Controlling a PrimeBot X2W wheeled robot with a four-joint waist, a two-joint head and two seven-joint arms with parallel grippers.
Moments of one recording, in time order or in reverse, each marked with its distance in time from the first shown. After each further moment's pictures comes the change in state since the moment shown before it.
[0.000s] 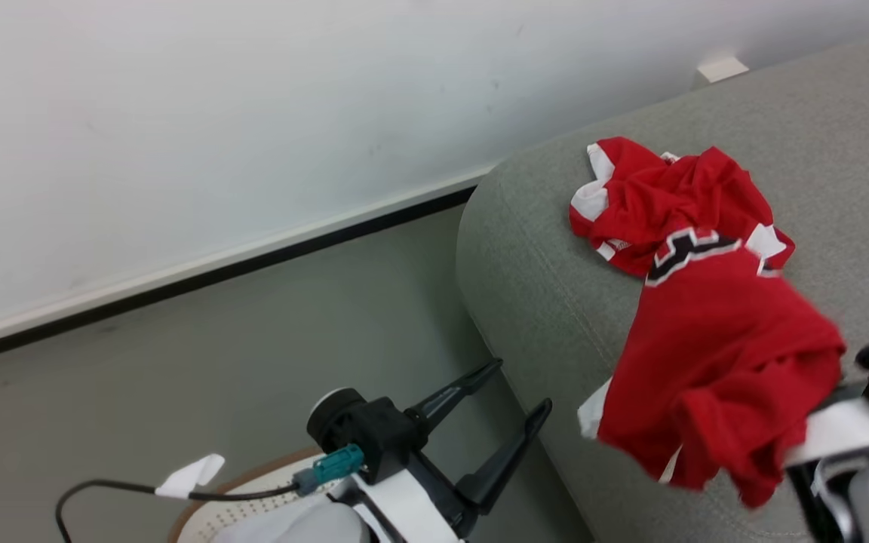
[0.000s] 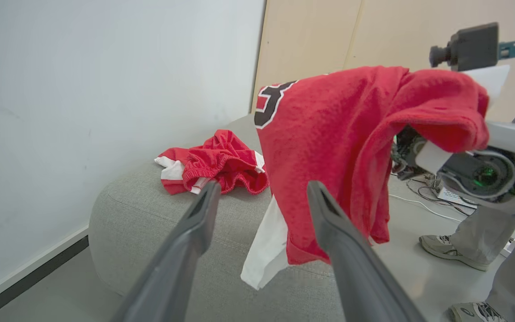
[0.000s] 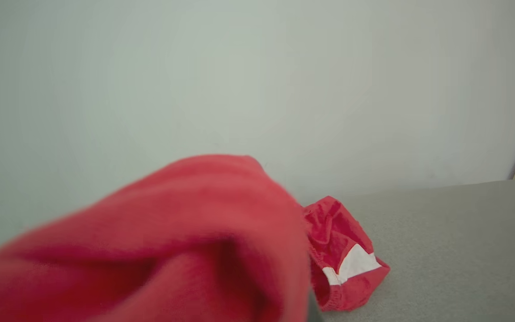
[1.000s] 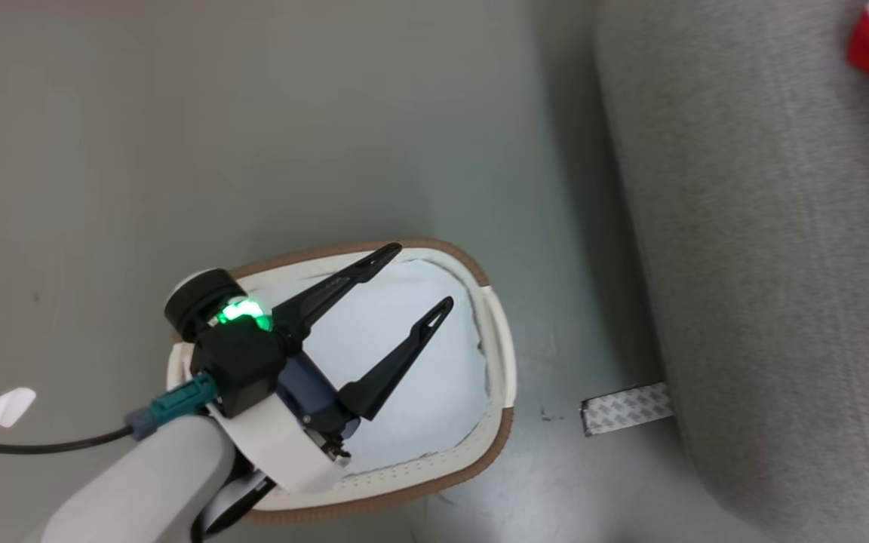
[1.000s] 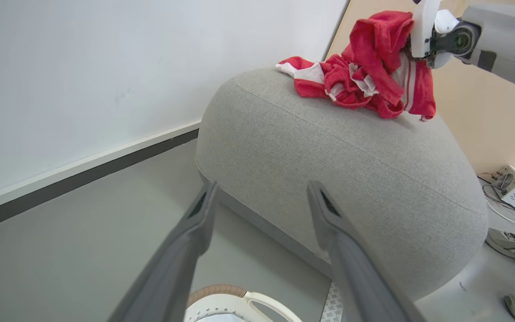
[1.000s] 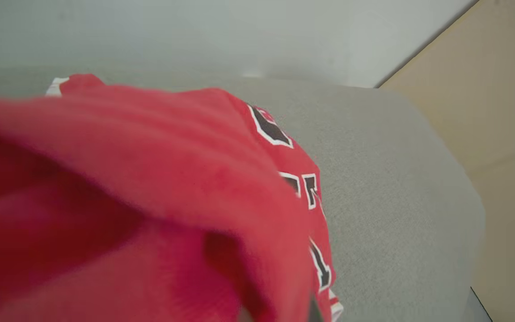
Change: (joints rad) left arm -0.160 0.339 0.042 -0.258 -0.027 -0.004 0.016; right arm -0.569 -0.180 -0.573 0.205 -0.400 0.000 0.550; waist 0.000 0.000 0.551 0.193
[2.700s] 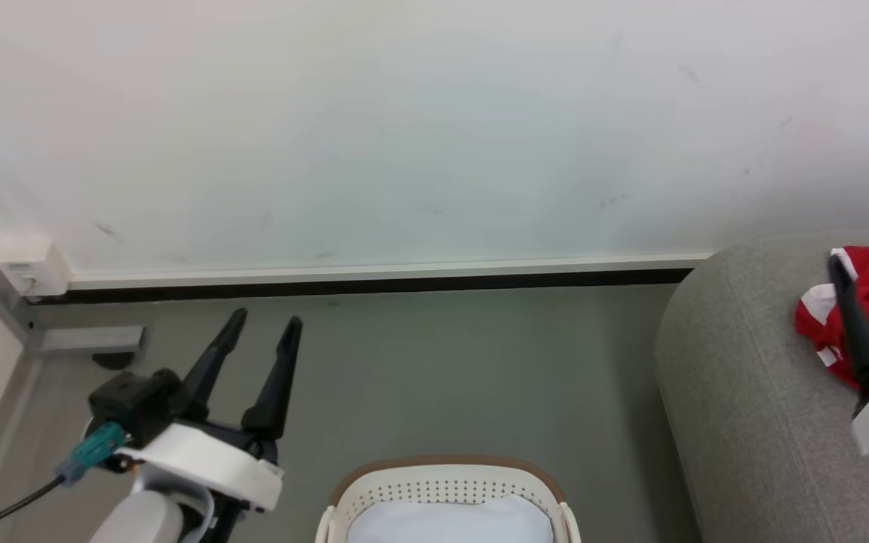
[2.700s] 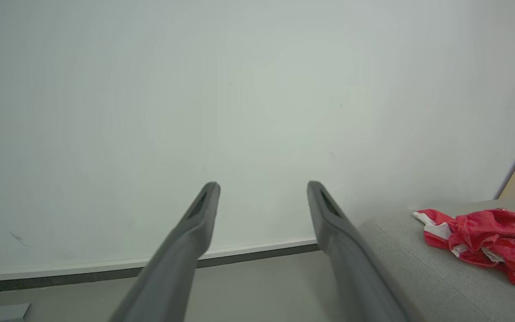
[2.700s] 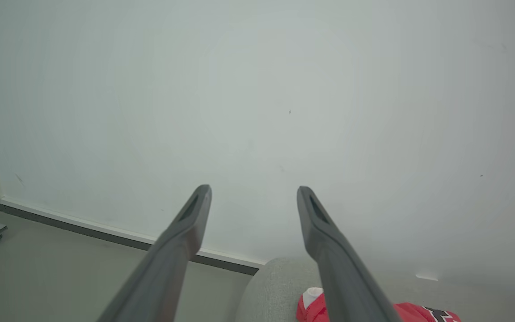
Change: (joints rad) left arm 0.310 -0.202 0.379 0.243 -0.073 0.096 -0.016; right arm 0.516 -0.063 0.517 -0.270 0.429 0.000 -0.304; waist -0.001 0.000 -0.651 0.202
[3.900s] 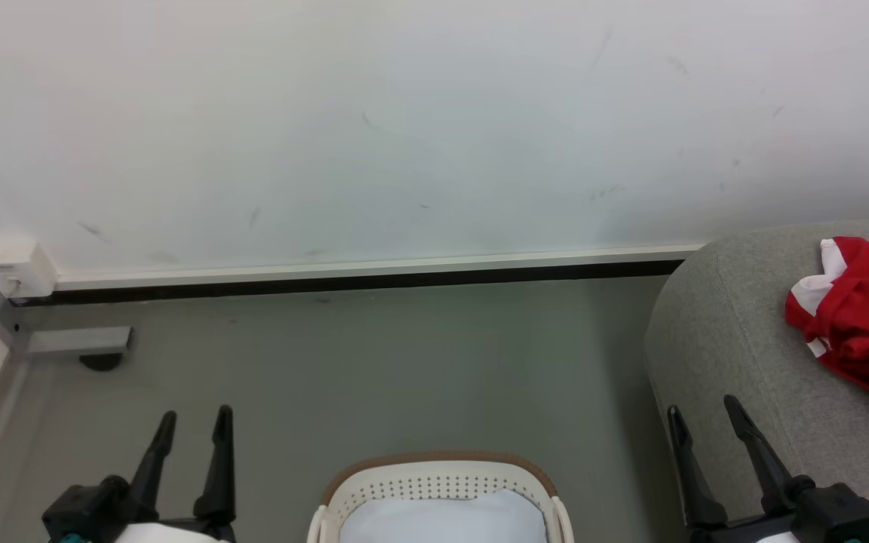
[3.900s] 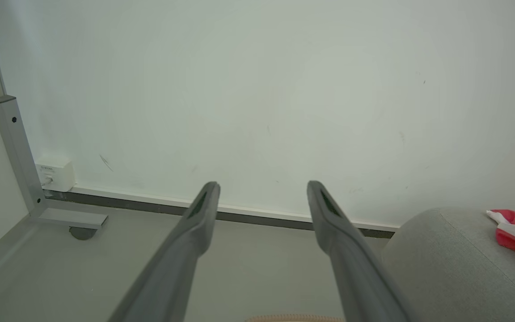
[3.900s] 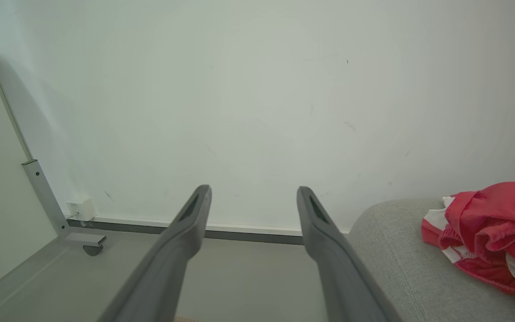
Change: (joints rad) left arm 0.255 -0.250 0.412 0.045 0.270 -0.093 0.000; right arm 0.282 0.367 0.068 0.054 -0.139 0.000 -0.346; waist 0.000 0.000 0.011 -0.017
